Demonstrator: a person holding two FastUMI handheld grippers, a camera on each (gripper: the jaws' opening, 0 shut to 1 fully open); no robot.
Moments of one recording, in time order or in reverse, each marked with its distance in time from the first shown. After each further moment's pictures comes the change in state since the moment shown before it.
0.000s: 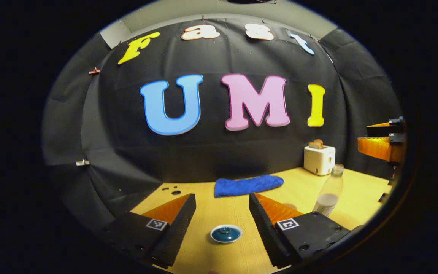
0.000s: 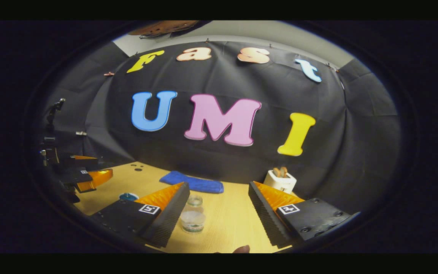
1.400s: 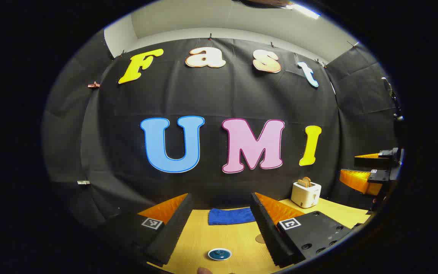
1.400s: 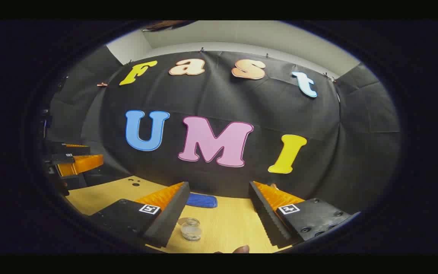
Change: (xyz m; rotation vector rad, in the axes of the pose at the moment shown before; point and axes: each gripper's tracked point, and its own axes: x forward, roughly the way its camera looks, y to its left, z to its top) left arm -0.056 0.025 0.199 -0.069 -0.162 -0.042; right arm -0.020 -0.020 0.147 -0.012 -0.102 -0.066
